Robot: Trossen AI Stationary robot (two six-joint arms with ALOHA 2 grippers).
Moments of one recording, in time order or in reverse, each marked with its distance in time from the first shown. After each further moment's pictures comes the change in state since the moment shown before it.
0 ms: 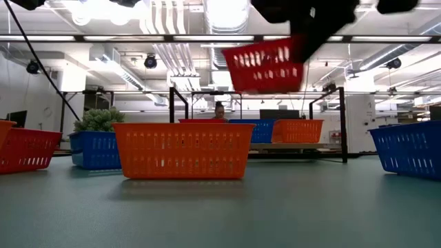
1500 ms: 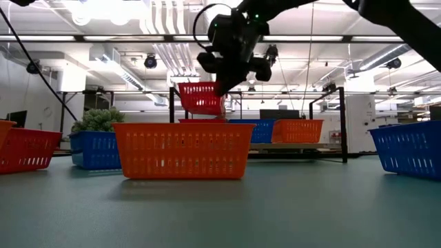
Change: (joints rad) left arm 0.001 -0.103 0.001 0.120 -0.023 0.188; right arm -0.746 0.436 0.647 -0.181 -0.531 -0.942
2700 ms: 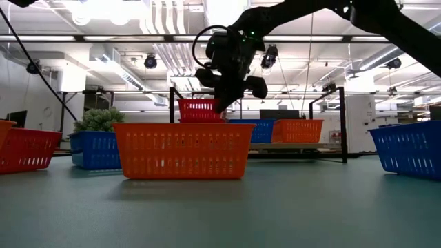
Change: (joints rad) left arm 0.000 0.000 -0.006 0.001 0.000 0.001; right arm -0.039 0.076 0.002 0.043 0.004 -0.091
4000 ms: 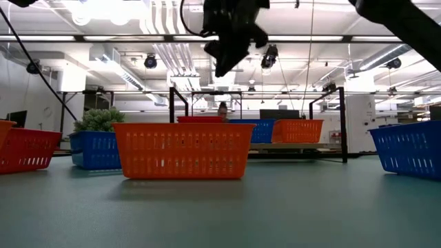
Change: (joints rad) left arm 0.000 0.004 -0.001 0.003 0.000 0.019; right arm 0.145 -0.056 0.218 -0.256 0.153 0.692
